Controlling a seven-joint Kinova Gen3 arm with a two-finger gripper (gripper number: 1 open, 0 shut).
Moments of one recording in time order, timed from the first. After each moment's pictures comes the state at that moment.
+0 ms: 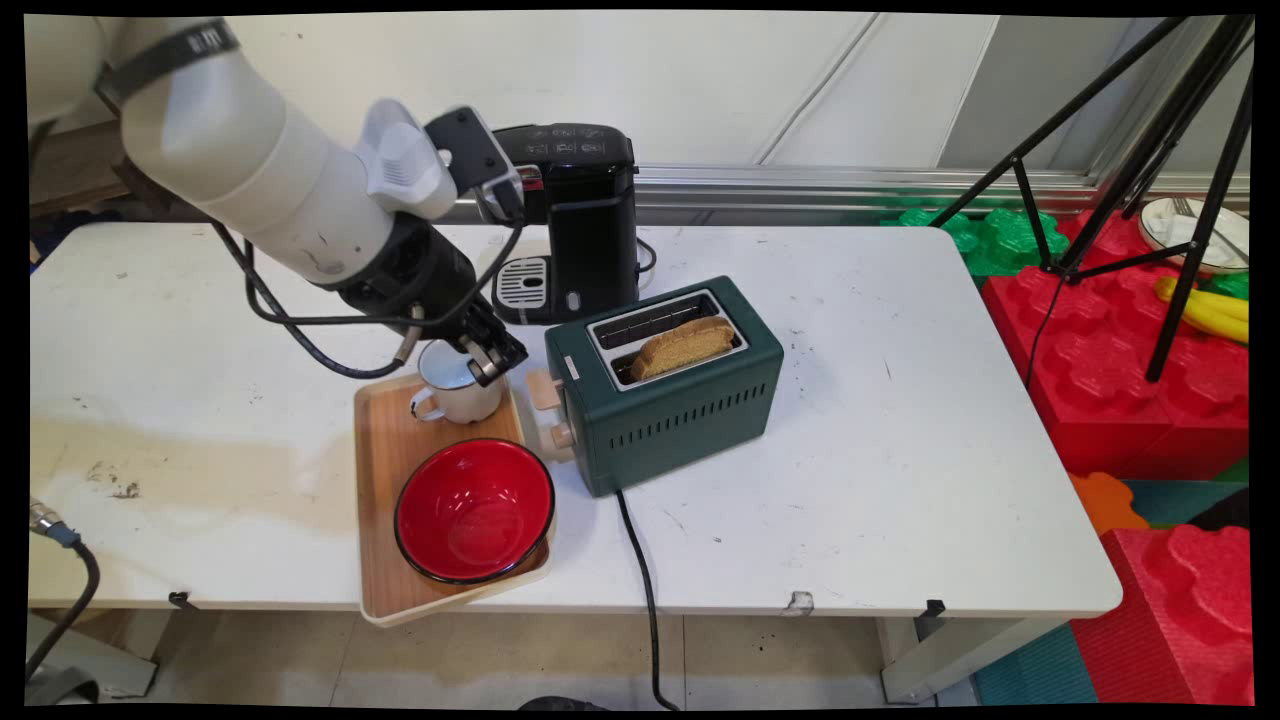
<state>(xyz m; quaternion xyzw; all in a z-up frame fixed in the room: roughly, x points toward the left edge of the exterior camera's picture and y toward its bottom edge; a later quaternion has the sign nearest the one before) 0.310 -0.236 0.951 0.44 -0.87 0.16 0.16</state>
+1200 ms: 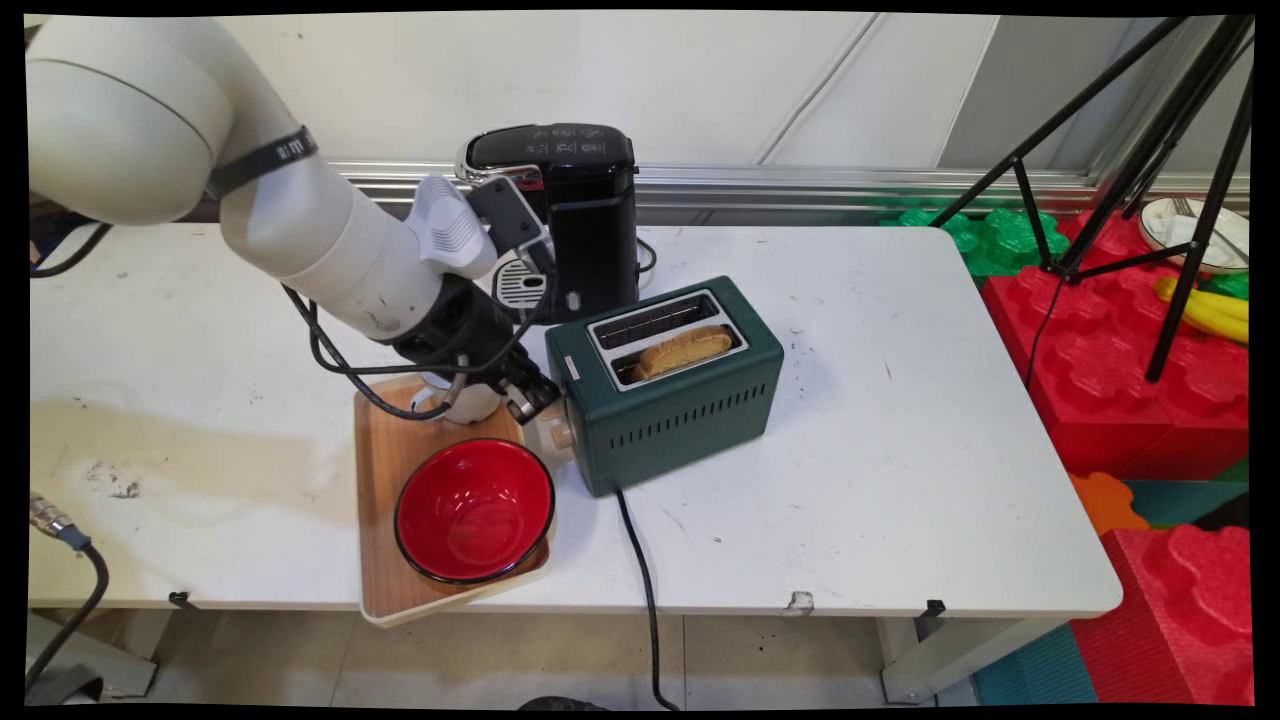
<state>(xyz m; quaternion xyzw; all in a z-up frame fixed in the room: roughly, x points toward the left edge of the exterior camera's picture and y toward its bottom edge) 0.306 -0.250 0.893 0.45 -0.86 0.14 0.19</state>
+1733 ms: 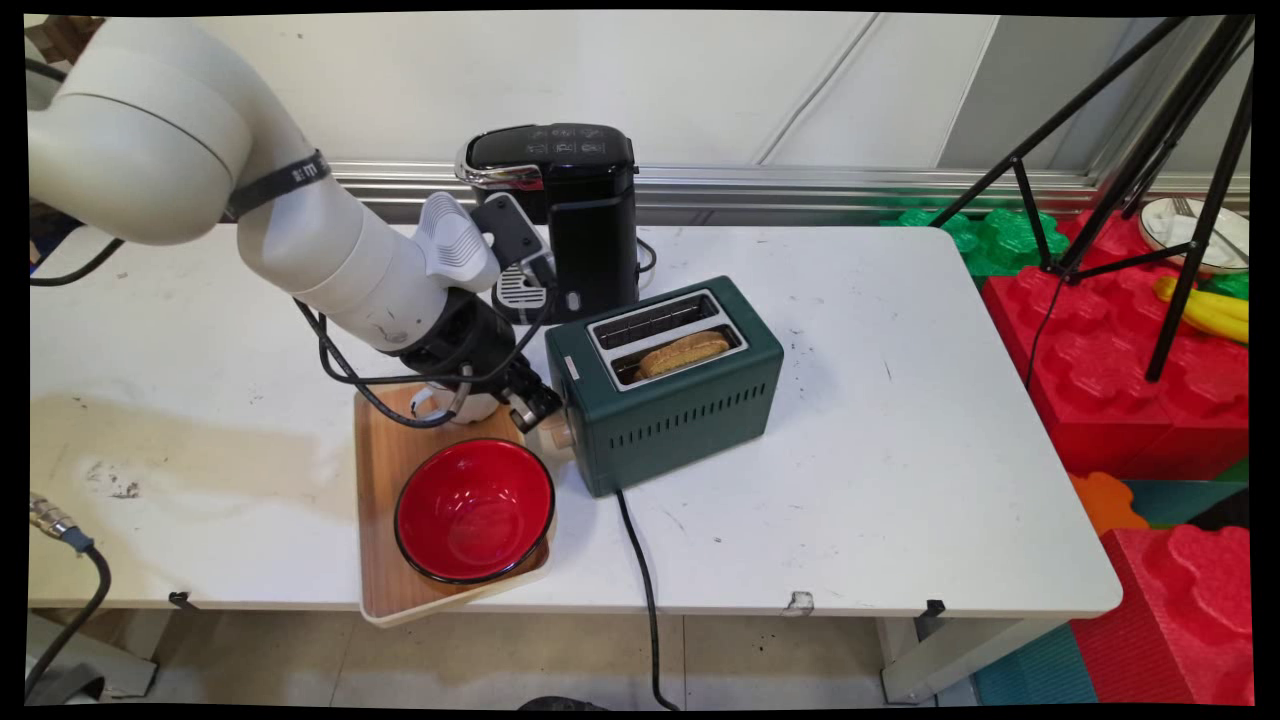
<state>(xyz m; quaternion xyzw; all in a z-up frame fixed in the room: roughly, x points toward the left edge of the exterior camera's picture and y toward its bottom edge) 0.310 -0.254 0.877 0.45 -0.86 0.13 0.19</state>
